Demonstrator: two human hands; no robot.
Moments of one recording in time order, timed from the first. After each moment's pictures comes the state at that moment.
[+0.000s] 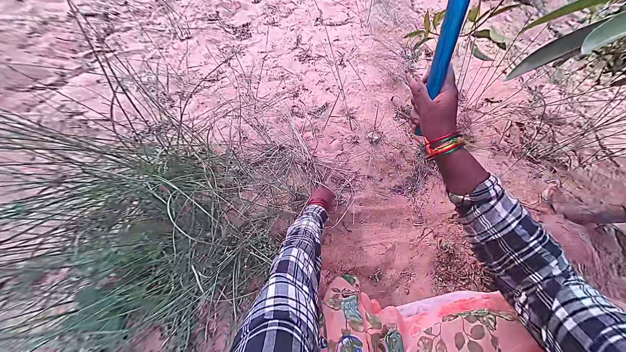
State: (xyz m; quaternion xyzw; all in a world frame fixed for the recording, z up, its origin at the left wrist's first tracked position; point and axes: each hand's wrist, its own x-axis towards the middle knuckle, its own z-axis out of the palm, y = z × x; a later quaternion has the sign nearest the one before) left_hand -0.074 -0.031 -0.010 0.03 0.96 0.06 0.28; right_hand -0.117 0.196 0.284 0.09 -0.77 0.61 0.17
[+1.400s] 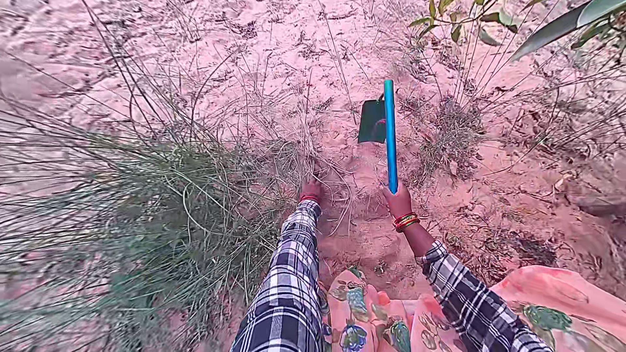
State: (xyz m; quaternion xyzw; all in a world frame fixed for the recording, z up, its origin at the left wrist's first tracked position) left_hand -0.066 -0.082 -0.037 0.00 0.98 0.06 0.21; right_hand 0.005 0.191 0.106 -0.15 -0.86 0.48 -0.07
